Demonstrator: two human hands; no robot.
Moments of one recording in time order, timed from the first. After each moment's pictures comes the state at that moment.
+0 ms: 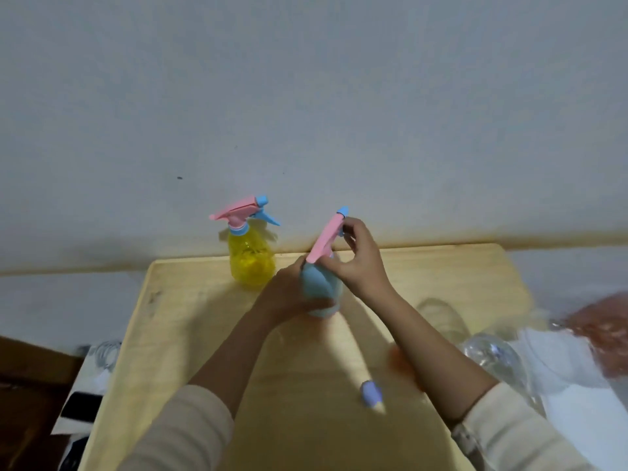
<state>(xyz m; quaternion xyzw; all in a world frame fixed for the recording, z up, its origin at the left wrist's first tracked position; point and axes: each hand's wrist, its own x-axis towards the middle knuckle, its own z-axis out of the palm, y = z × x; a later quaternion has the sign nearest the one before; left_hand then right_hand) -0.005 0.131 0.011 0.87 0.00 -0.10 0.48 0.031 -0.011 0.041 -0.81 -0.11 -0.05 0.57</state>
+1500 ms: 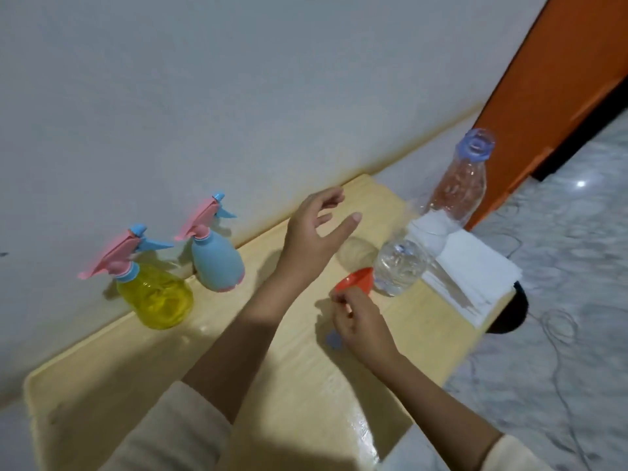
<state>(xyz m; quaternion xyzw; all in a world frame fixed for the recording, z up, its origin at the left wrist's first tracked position) -0.017 0.011 0.086 0.71 -0.26 -0.08 0.65 -0.134 -0.063 -0.034 -0.89 0.14 -0.13 0.41</state>
